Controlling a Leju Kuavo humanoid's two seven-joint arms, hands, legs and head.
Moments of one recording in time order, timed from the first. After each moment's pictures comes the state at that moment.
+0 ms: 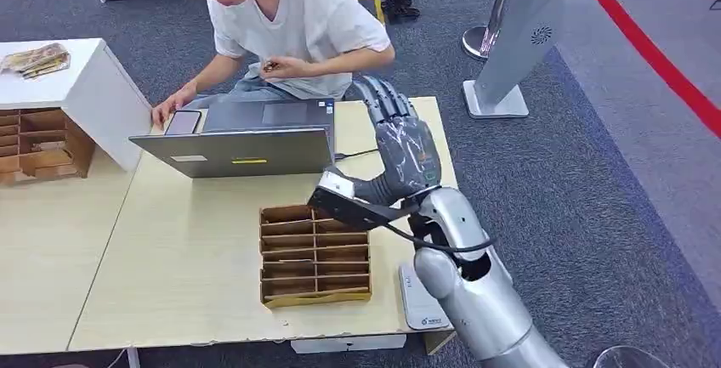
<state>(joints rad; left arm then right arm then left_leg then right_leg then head) -0.09 -0.19 0.04 -0.23 -0.78 0.36 0.08 -0.46 0.09 0.55 -1.42 1.00 -0.20 -0.03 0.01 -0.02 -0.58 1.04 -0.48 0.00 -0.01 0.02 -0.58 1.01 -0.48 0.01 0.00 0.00</state>
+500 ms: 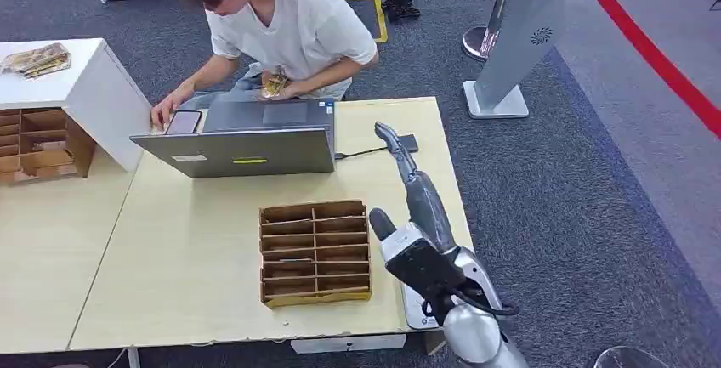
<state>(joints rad) -0.07 -0.19 0.13 -0.23 -0.73 0.41 0.04 -0.17 0.08 0.51 -1.66 0.44 -0.13 -0.22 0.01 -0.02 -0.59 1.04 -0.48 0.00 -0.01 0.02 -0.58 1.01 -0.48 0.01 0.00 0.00</state>
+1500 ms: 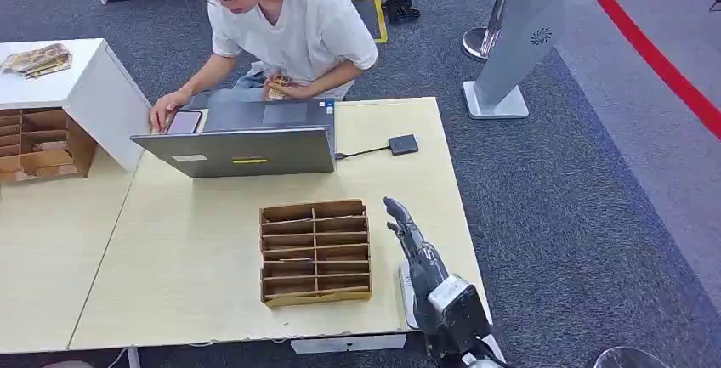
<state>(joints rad) -0.05 -0.19 0.22 -0.23 -0.67 0.47 -0.01 0.08 0.02 0.50 -1.65 0.11 -0.08 -0.34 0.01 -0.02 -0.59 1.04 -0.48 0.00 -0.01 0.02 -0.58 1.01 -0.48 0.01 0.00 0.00</state>
